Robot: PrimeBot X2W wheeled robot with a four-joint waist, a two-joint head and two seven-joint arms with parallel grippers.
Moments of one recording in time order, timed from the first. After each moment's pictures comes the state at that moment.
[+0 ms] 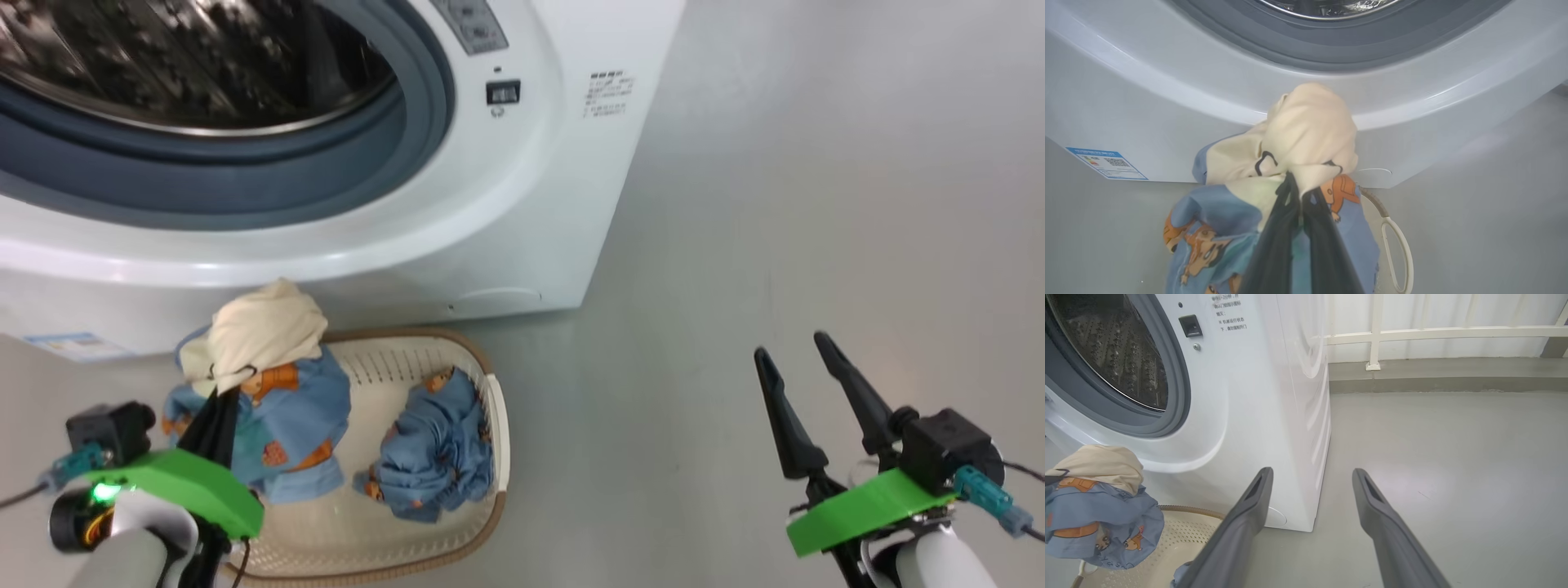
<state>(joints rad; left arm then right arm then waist) -0.43 0.33 -0.46 0.64 -0.80 -0.13 -0.25 -0.15 -0.14 0.08 0.14 0.24 0.13 -0.26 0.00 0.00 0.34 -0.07</state>
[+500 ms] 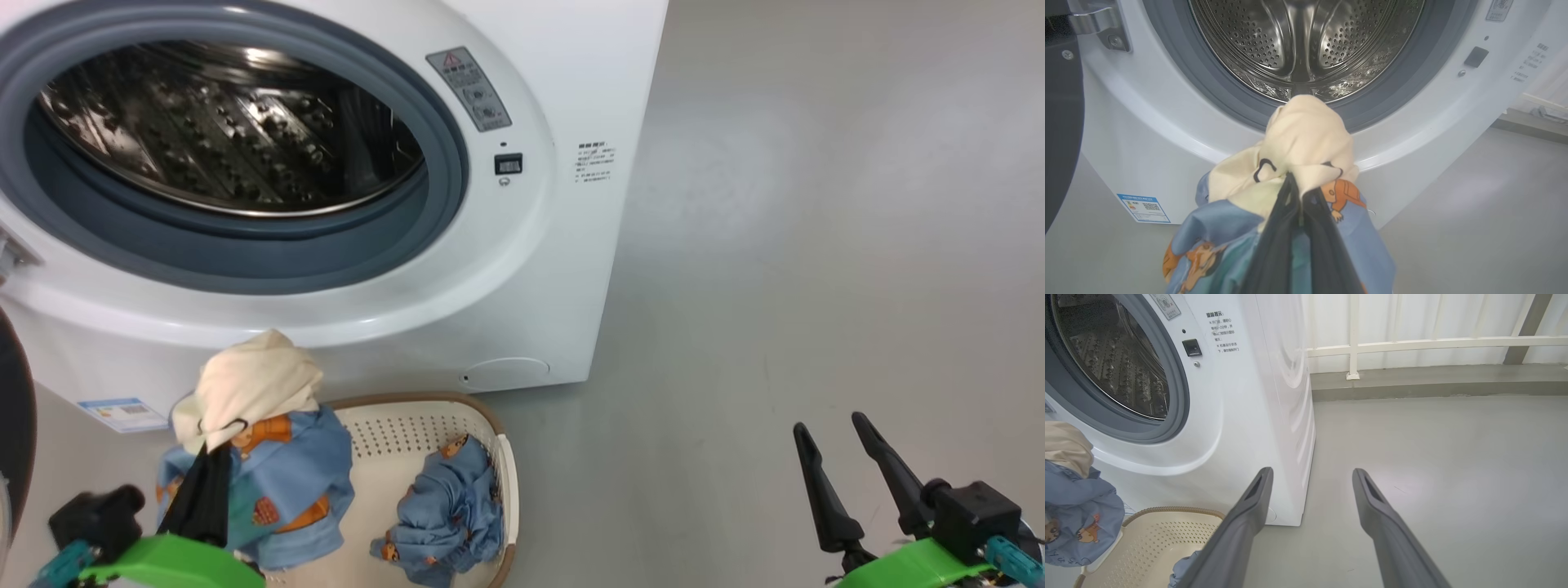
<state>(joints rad) -0.14 0.24 -0.18 0.36 -0.57 -0.13 -0.25 0.01 -0.16 0.03 0.14 0.26 0.13 -0.26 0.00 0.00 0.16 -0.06</state>
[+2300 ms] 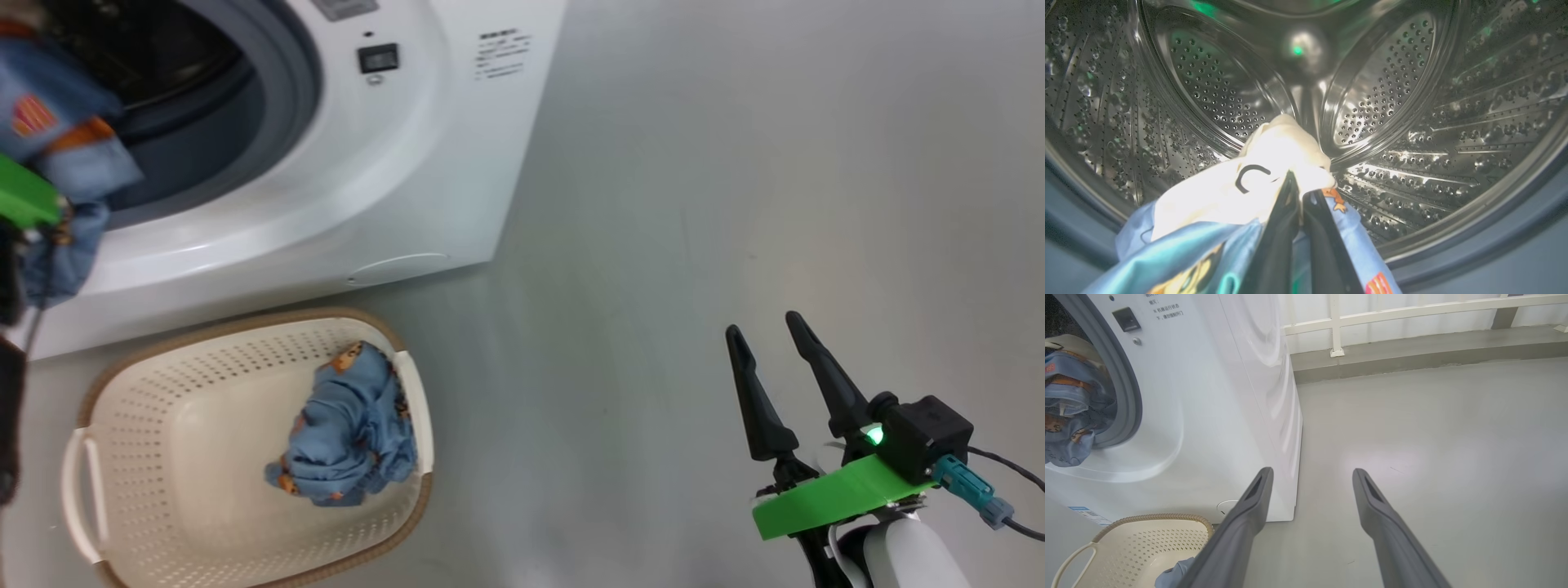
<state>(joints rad) -0.98 0.35 -0.16 0.83 -0.53 -0.13 -0.26 -0.16 -0.06 0.08 0.10 0.26 0.13 -0.26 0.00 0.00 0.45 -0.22</state>
